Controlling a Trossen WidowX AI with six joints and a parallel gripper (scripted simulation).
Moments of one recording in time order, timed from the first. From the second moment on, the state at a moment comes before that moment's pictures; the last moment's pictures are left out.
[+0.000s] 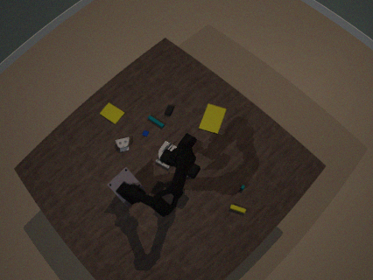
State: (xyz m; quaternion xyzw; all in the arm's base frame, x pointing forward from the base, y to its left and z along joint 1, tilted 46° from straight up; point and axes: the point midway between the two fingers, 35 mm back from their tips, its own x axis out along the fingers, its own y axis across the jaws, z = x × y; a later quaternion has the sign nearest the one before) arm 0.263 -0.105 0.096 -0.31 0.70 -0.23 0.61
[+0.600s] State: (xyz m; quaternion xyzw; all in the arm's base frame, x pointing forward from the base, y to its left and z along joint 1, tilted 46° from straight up) arm 0.269 -0.106 0.099 -0.17 0.63 -0.38 0.66
